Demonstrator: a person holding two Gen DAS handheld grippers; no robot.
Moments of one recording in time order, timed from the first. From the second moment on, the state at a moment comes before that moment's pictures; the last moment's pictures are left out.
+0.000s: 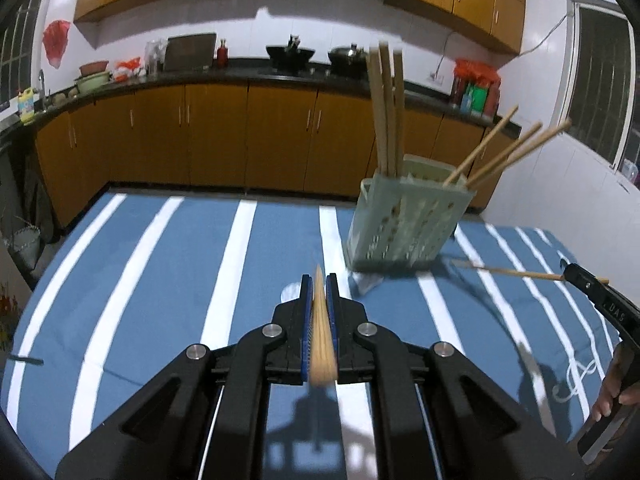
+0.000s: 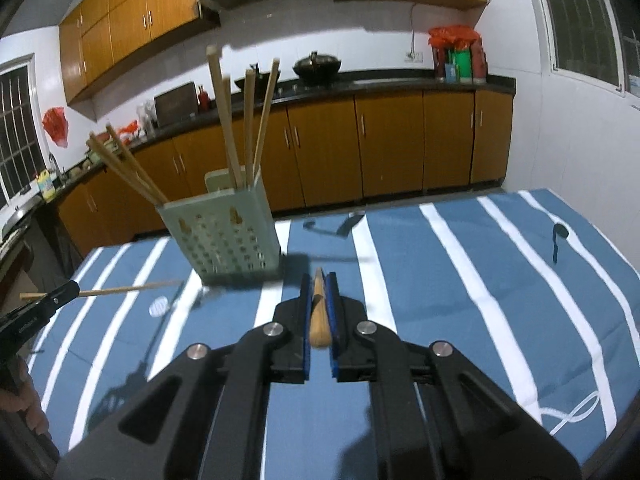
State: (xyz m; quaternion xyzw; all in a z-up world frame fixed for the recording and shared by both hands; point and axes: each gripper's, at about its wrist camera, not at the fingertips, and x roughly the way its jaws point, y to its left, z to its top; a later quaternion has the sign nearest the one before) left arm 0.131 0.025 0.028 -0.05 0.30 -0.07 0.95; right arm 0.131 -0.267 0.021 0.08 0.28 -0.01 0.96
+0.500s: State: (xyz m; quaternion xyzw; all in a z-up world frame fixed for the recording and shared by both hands) left arm 0.141 0.022 0.084 -0.06 0.24 -0.08 0.97; right arm 0.128 -0.263 0.090 0.08 0.20 0.02 0.98
